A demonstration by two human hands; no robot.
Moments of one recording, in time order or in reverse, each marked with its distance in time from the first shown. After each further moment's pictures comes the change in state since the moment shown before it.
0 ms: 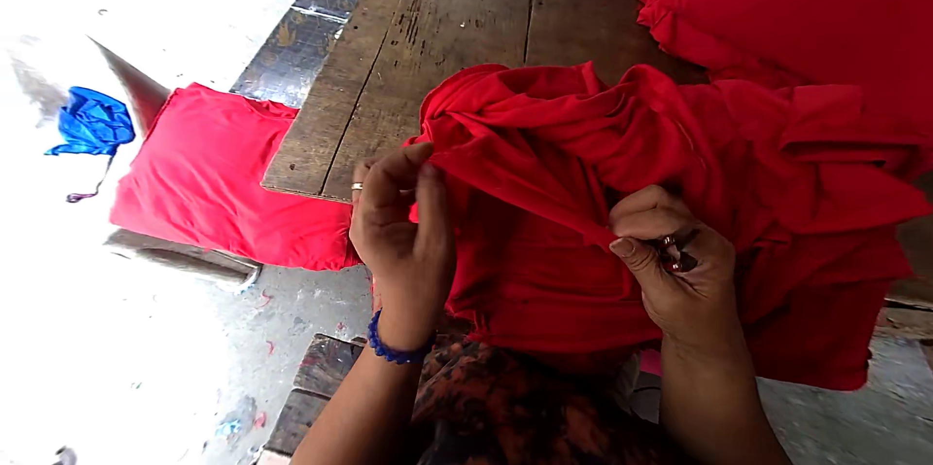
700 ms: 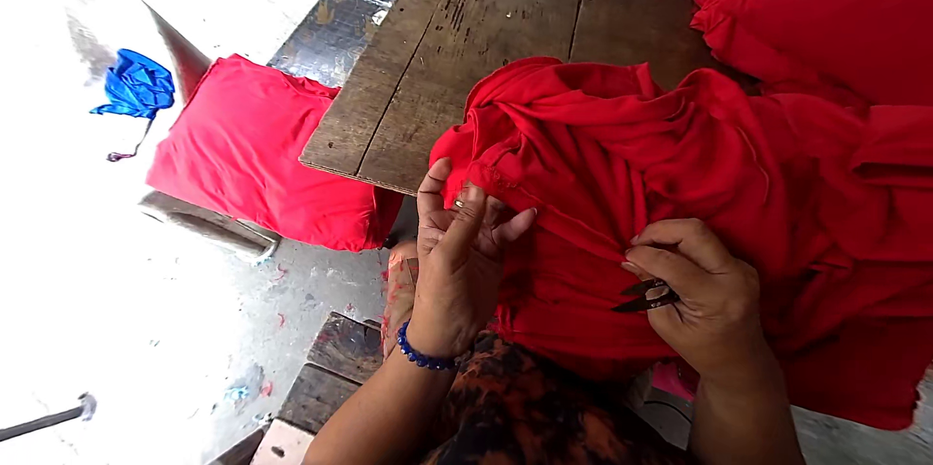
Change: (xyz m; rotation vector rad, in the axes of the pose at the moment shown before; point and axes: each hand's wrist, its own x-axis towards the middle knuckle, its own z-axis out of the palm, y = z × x) left_hand -0.023 0.010 -0.001 -1.143 0.098 -0.682; right_hand -0.016 0.000 0.002 -0.576 -0.138 -0.115
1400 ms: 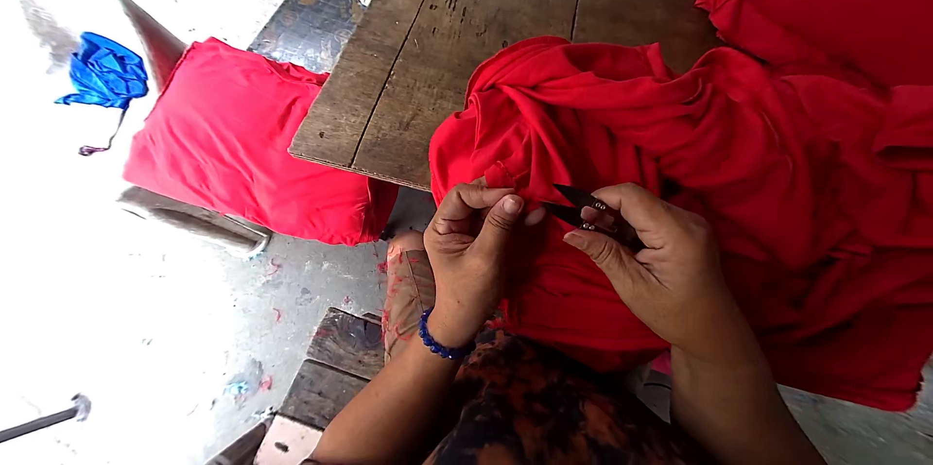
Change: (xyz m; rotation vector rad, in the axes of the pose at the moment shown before) left_hand 0.003 -0.020 -0.023 0.384 -0.123 0.282; right_hand 0.047 -0.035 0.022 0.190 -0.101 0.192
